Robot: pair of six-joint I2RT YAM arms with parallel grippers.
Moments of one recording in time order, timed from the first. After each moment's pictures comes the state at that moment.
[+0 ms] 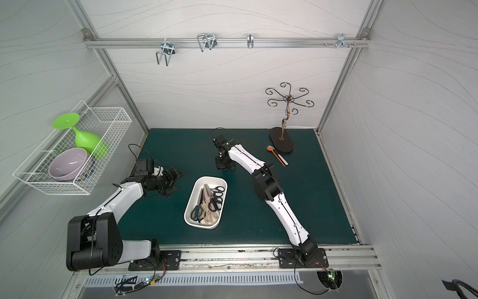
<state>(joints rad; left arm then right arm) 0.13 1.33 0.77 -0.47 0.53 -0.81 0.73 2.59 2.39 -1.02 -0.09 0.40</state>
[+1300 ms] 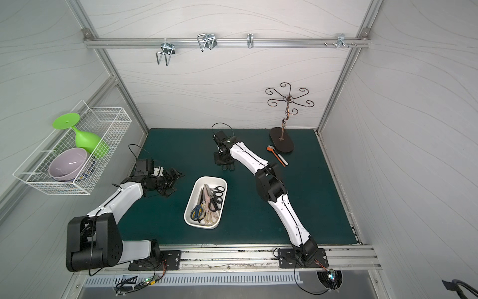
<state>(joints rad) 0.13 1.33 0.77 -0.48 0.53 -0.80 0.73 2.45 2.32 -0.96 -0.11 0.40</state>
